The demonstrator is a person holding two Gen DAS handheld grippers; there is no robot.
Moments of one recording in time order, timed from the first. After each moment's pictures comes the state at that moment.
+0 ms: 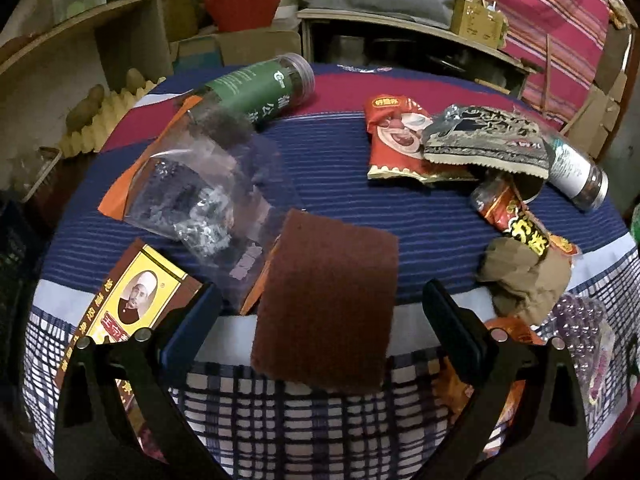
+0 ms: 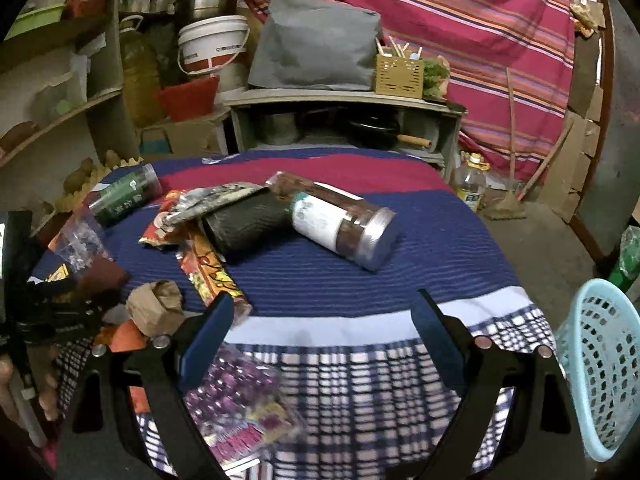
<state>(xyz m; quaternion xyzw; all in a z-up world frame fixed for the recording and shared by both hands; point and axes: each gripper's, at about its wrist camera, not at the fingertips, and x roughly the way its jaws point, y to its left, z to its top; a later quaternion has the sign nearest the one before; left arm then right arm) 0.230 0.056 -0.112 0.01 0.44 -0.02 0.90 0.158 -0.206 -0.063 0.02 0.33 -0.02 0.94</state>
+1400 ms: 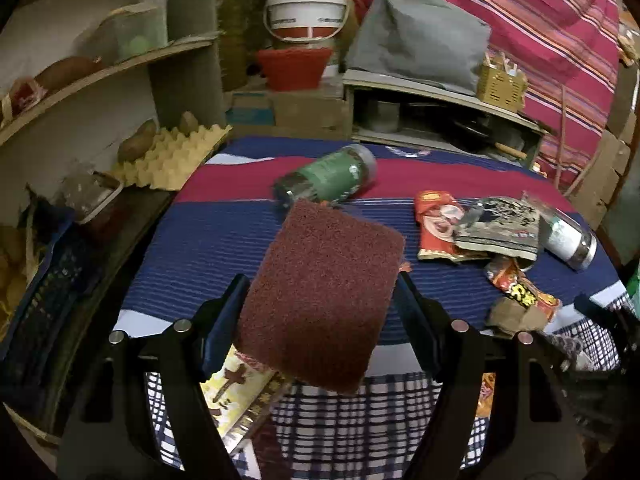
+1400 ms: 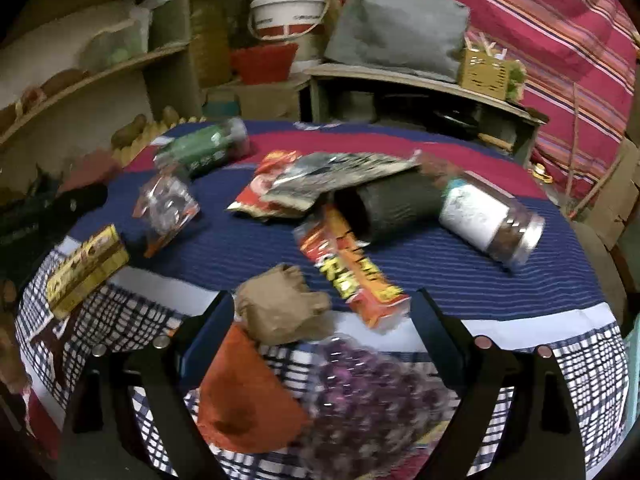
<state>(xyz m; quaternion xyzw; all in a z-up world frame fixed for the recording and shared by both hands) 0.202 0.113 -0.043 -0.02 0.36 0.03 0.93 0.181 -0.106 -0.086 -0.02 0.36 0.08 0.93</state>
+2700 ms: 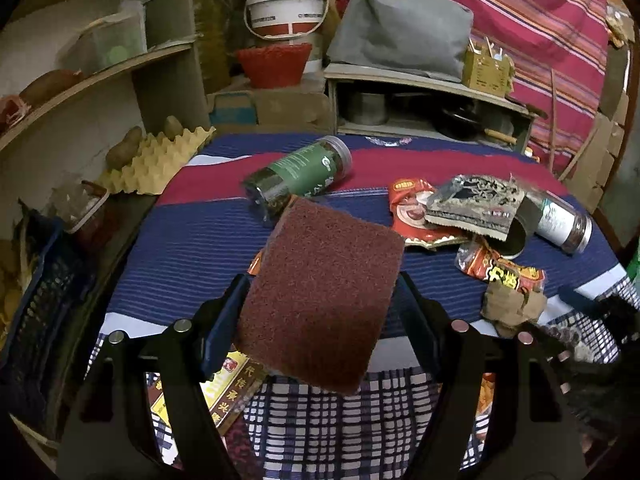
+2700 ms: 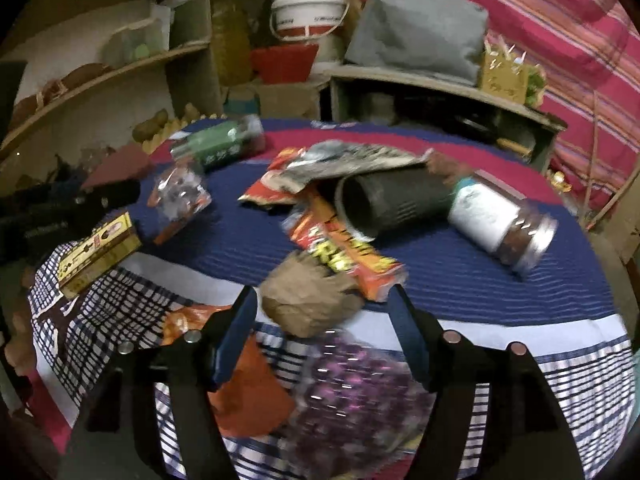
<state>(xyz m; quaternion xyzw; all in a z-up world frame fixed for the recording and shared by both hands) 0.201 0.083 -0.047 0.00 0.36 0.01 0.93 0.180 -0.119 -0.091 -0.01 0.36 0.12 0.93</state>
